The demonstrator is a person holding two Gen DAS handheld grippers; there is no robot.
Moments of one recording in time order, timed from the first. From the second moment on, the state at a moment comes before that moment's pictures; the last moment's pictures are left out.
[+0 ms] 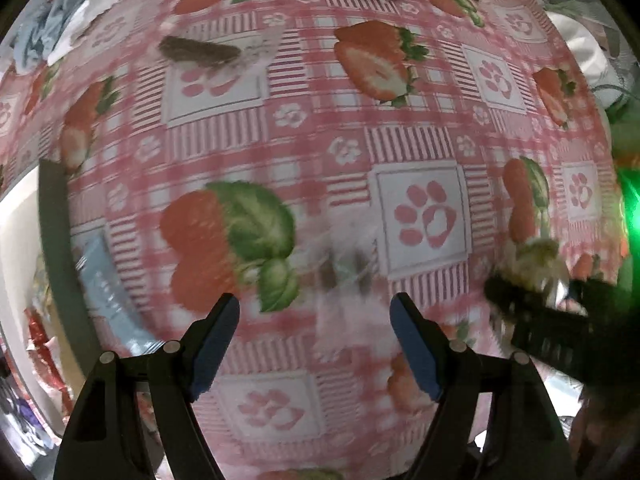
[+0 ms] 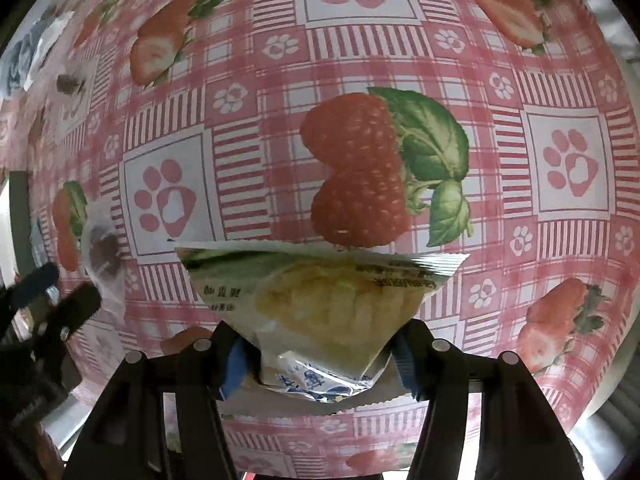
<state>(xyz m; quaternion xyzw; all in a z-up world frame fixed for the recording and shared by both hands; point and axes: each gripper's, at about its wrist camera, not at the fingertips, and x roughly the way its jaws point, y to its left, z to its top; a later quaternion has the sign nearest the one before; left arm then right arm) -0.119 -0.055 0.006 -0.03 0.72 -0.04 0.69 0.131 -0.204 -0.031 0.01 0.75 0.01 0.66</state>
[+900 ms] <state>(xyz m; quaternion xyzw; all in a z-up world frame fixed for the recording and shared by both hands) -0.125 -0.085 -0.023 0.07 0.71 -0.05 0.70 0.126 -0.184 -0.041 -0.04 0.75 0.03 0.66</state>
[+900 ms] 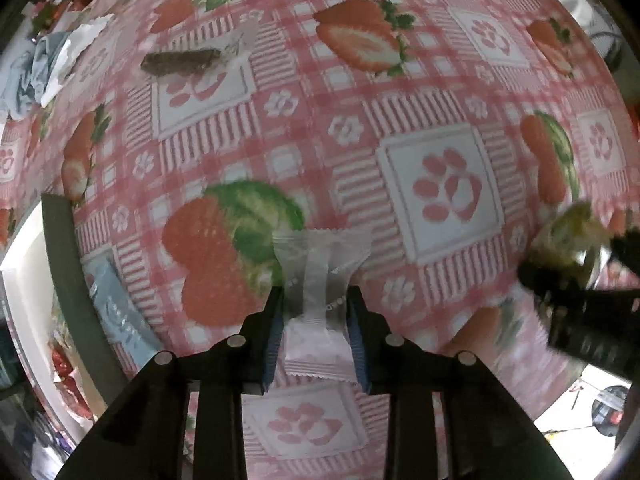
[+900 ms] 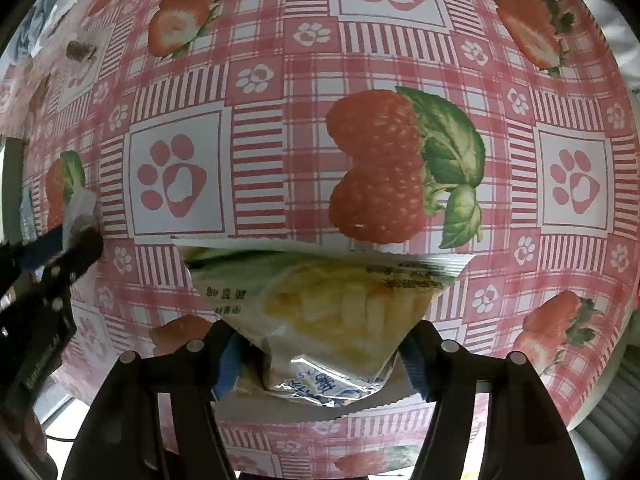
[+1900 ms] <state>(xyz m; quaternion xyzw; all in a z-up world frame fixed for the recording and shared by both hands) -0.209 -0.019 -0.032 0.06 0.73 -0.06 0.68 0.073 -0.087 -0.052 -0.10 0.77 0.07 0.63</state>
